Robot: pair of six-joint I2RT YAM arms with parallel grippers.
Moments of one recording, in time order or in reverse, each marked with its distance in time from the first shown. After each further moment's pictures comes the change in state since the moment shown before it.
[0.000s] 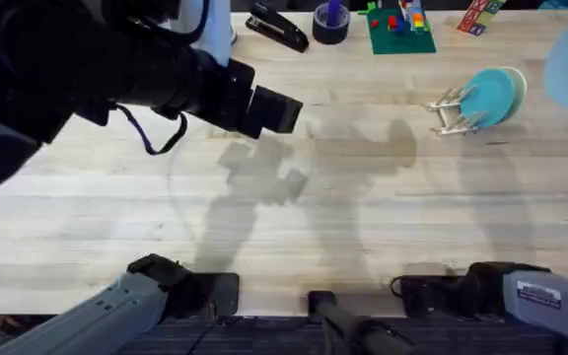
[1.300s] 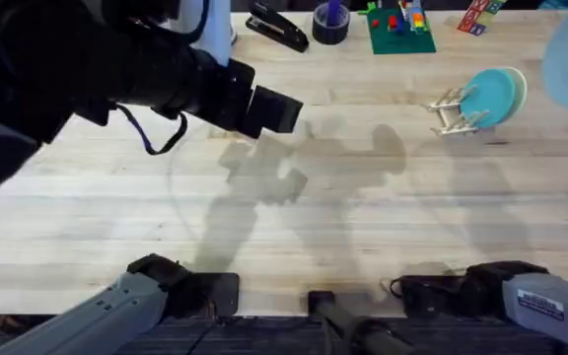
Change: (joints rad) left arm 0.000 0.000 0.000 0.001 0.000 0.000; right arm 0.142 -0.079 -0.005 -0.029 0.065 -0.020
